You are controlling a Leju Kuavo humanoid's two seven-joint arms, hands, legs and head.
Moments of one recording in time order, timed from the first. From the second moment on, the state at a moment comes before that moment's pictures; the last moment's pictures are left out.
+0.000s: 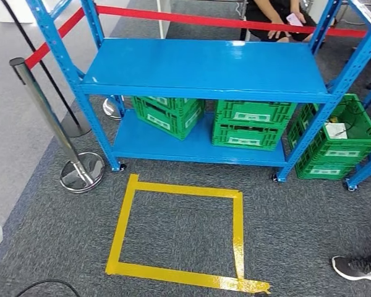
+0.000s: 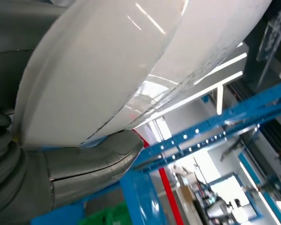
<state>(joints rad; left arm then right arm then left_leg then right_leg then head) 0.34 0.01 0.07 -2.04 -0.22 0.32 -0.49 0.57 0.35 -0.47 -1.32 0.37 0.35 0.17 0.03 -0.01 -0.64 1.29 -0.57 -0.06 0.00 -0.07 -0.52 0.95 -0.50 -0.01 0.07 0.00</state>
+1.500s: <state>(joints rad) 0.35 -0.04 0.00 -2.06 -0.25 0.44 -0.51 0.58 0.36 -0.46 -1.37 0.52 0.32 0.11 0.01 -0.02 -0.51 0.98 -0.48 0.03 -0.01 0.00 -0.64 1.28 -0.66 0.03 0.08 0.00</state>
